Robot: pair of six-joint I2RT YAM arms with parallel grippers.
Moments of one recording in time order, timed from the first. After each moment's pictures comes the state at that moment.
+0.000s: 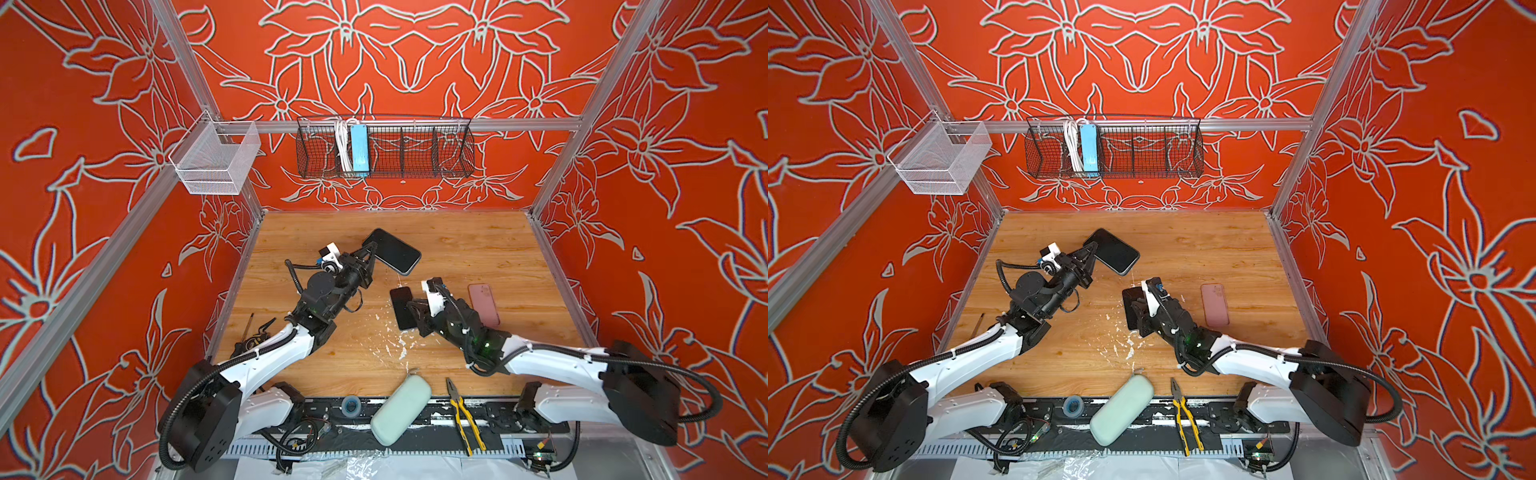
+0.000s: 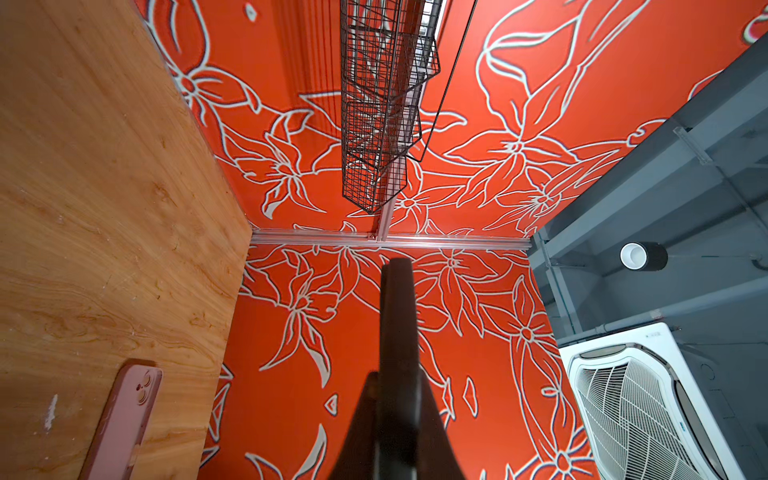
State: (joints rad) left arm -0.50 1.17 0.57 0.76 0.02 -1.65; right arm 0.92 1.20 0.49 0.39 0.19 0.40
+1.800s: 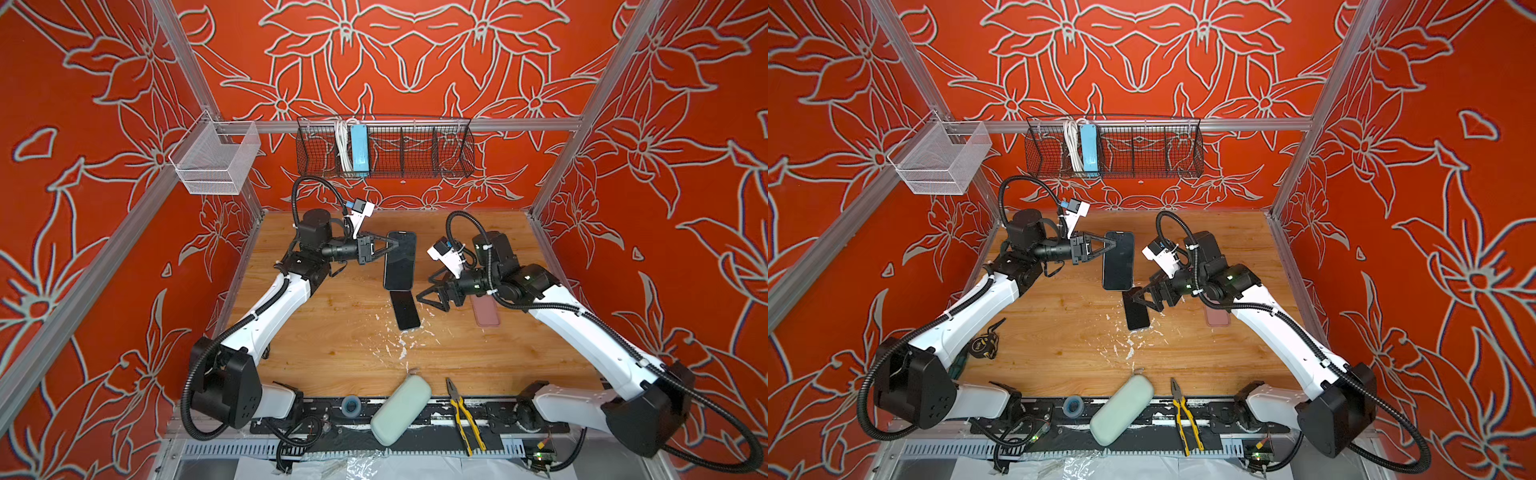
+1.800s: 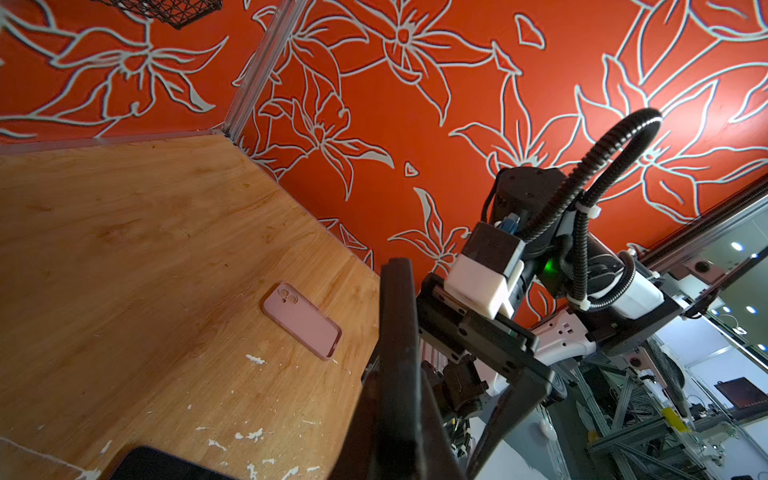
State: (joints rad) left arm -0.26 1.39 1.13 0.13 1.07 -0.55; right arm 0.52 1.24 1.15 -0.65 -0.69 -0.02
